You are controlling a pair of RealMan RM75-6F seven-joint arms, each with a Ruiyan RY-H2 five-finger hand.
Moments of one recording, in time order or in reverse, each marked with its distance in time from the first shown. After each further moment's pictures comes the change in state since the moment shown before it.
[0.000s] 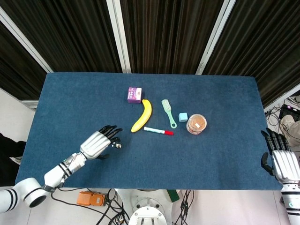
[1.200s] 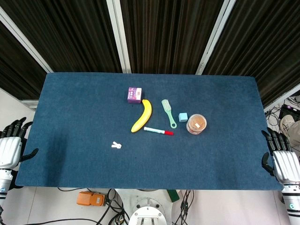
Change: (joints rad) left arm 0.464 0.260 -0.032 -0.046 -0.290 0.423 -0.024; right arm -0.008 -0.012 -0.002 0.024 -0.035 0.043 -0.006
